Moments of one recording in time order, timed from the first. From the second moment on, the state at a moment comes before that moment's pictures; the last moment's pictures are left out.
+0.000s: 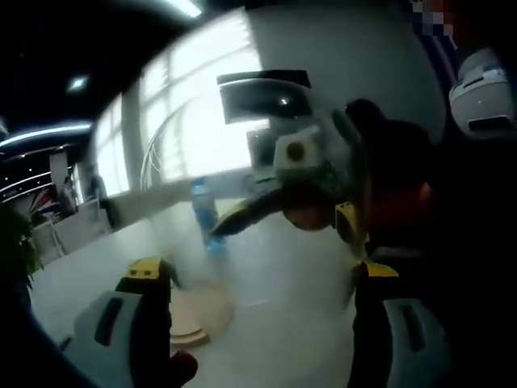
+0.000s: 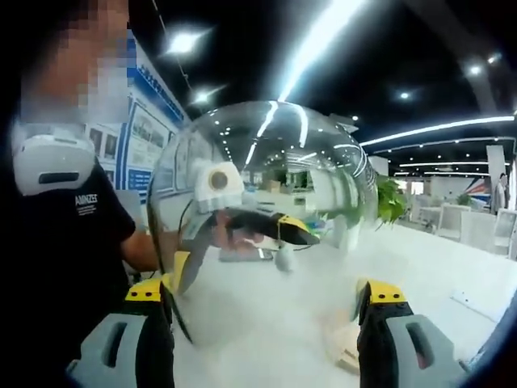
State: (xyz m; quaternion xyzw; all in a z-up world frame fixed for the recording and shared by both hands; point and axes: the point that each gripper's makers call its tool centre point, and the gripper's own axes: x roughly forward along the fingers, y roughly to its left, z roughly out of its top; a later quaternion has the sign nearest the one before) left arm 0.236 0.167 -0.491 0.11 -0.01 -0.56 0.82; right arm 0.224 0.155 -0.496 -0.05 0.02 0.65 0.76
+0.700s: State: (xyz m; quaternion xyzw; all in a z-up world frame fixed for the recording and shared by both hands) left arm 0.234 0.167 -0.495 0.06 -0.02 -0.57 0.82; right arm 0.223 0.155 -0.500 0.00 0.02 0.65 0.76
